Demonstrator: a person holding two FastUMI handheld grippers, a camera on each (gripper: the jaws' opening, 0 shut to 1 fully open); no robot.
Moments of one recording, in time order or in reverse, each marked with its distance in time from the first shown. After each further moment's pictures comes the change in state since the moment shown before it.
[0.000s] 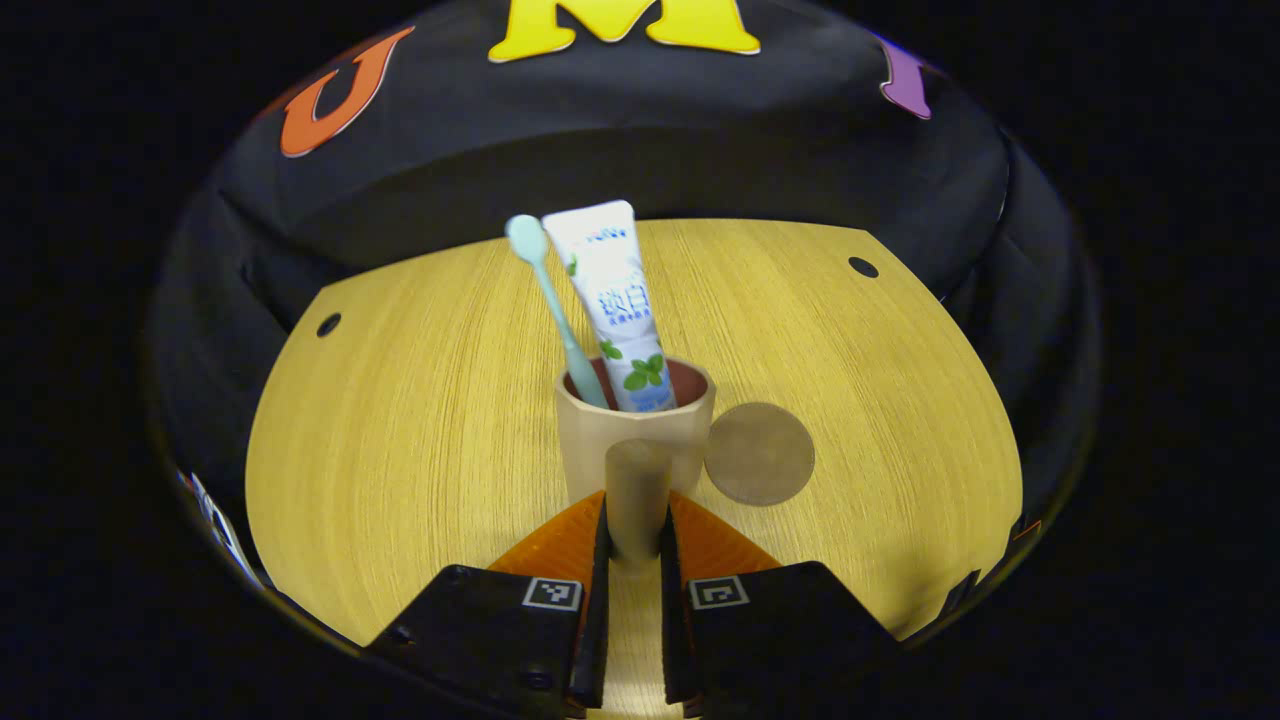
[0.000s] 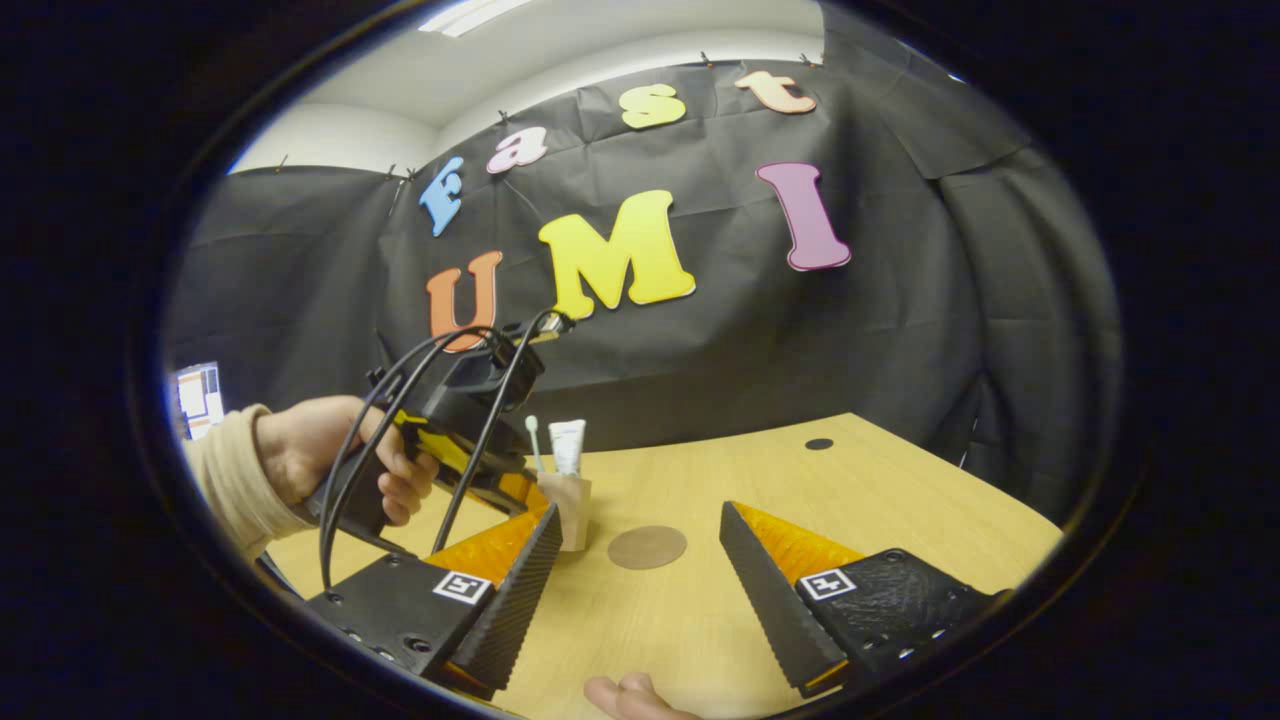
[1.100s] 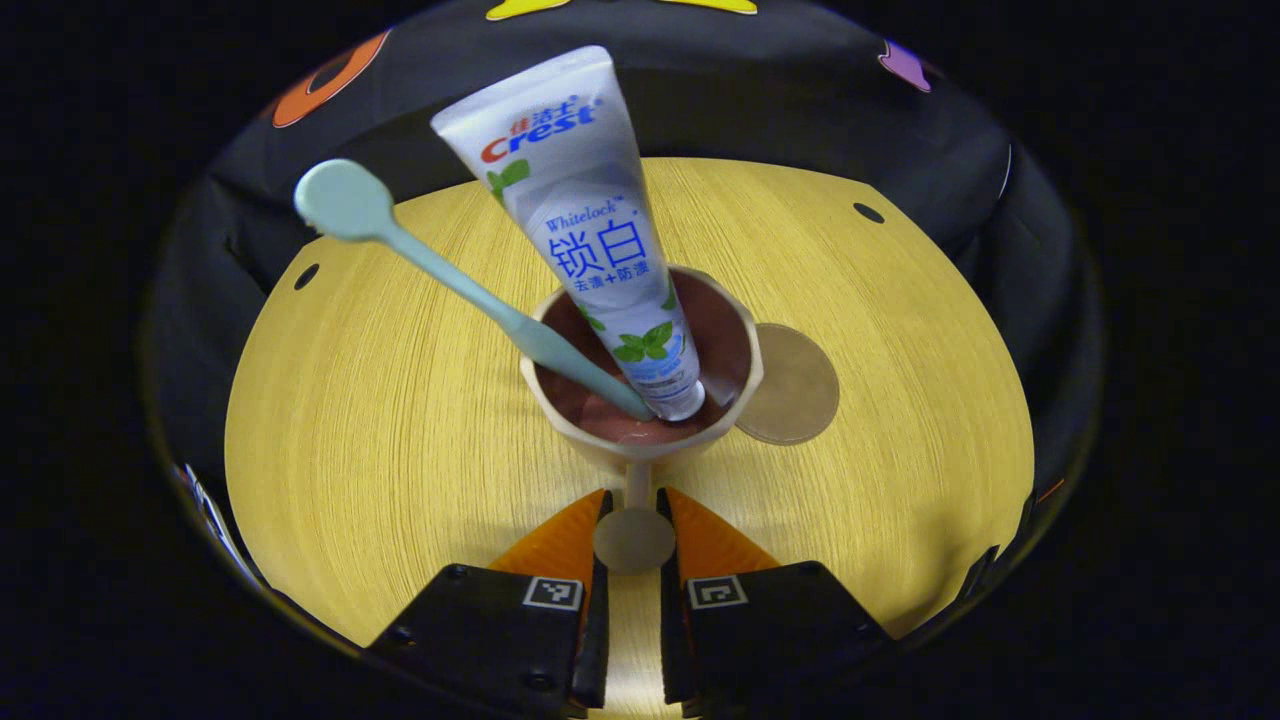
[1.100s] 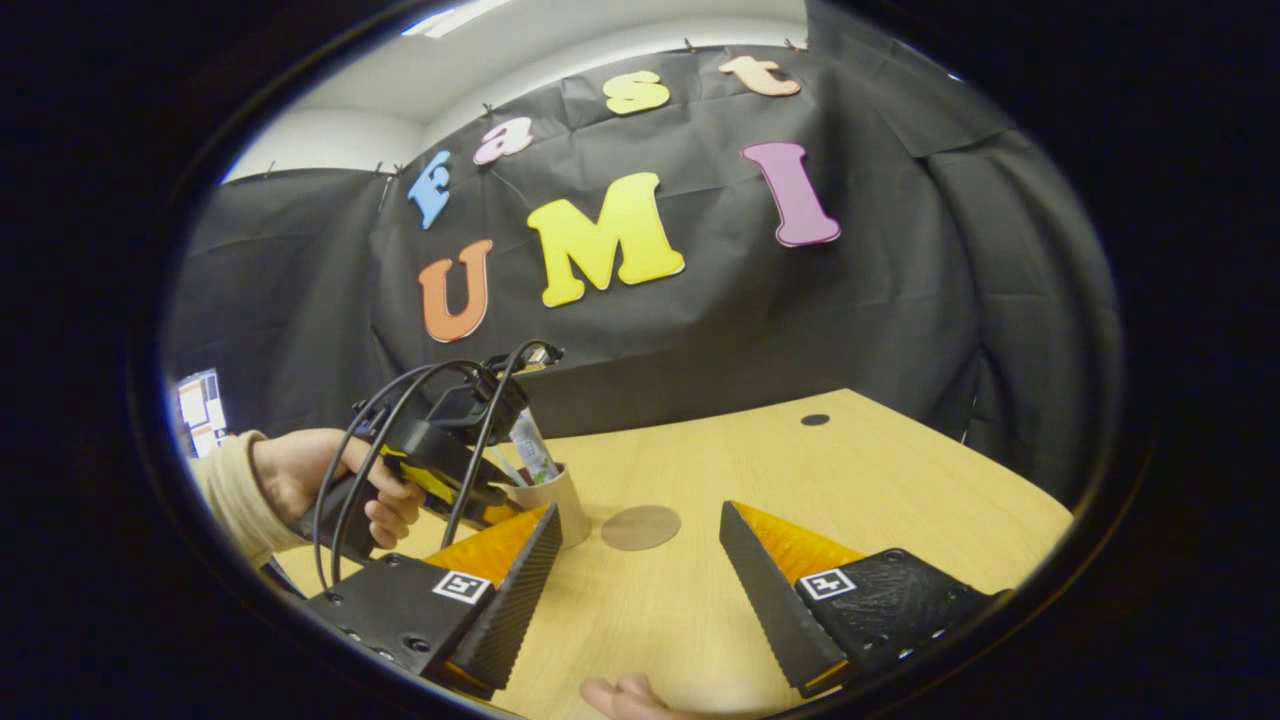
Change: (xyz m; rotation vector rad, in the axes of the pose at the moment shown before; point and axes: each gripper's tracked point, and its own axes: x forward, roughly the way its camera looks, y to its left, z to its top) left arm -0.050 0.098 -0.040 -0.045 0.162 -0.026; right arm 0.003 -0.007 -0.020 0.052 0.055 0.004
